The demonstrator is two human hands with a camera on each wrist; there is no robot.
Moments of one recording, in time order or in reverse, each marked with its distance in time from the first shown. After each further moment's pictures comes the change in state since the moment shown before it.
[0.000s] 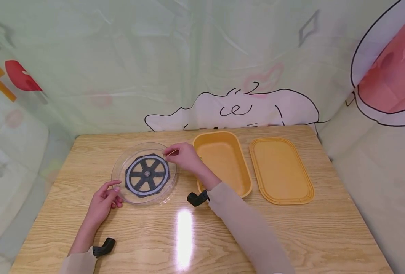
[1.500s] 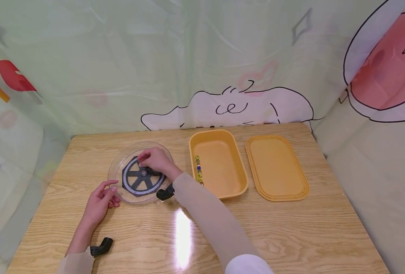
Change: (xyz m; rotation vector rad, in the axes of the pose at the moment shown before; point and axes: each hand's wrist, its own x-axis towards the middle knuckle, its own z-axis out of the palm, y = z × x) left_hand -0.013 0.034 0.002 0.007 -0.020 -0.008; right_hand 0.052 0.010 0.081 -0.050 -0.091 0.088
